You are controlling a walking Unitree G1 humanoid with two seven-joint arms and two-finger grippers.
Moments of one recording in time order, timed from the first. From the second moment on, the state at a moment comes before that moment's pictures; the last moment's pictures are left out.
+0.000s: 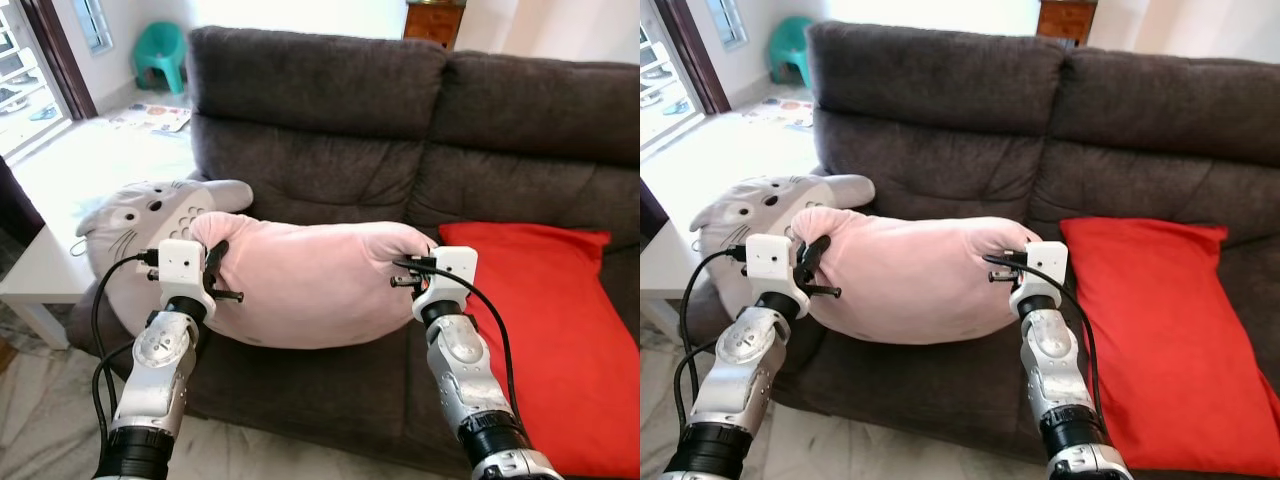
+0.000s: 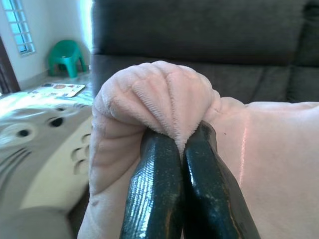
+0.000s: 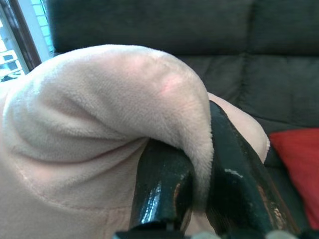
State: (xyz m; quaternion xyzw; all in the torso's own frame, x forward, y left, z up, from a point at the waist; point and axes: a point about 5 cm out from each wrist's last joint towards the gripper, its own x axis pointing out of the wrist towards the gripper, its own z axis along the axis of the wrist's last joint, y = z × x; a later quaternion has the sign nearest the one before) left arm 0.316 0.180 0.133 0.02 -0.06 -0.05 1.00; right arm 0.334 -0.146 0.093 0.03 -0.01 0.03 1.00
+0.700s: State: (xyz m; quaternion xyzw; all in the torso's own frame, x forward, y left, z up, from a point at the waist) left arm 0.315 0.191 0.132 0.03 -0.05 -0.04 1.00; right arm 0.338 -0.135 0.099 0.04 -0.02 0.03 1.00
